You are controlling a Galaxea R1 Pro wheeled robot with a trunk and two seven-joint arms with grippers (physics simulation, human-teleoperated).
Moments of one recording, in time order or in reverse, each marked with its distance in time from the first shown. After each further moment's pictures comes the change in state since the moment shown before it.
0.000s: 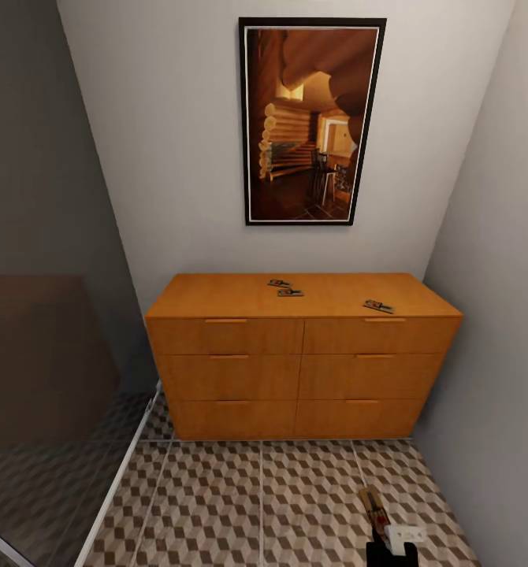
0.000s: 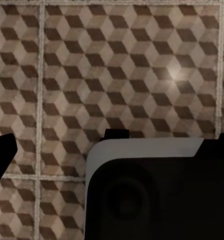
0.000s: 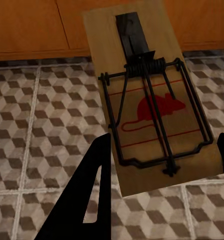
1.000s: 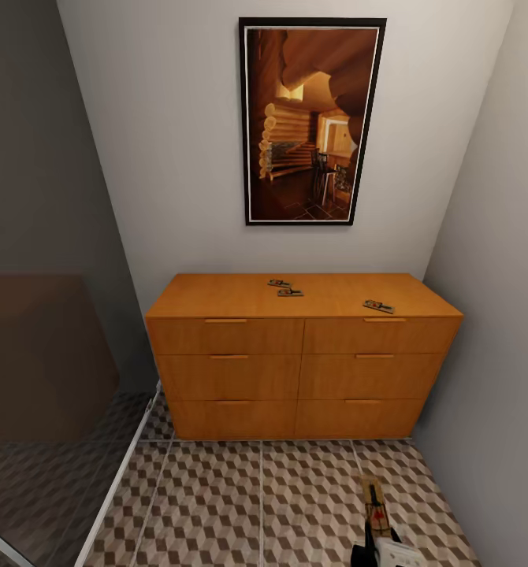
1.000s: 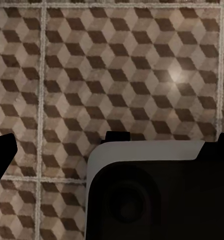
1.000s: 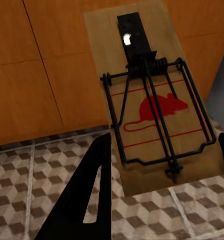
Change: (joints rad) left arm 0.000 0.001 0.003 -0.005 -0.002 -0.002 0.001; right arm 0.072 0.125 -0.007 0.007 -0.016 -0.437 -0.211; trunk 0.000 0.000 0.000
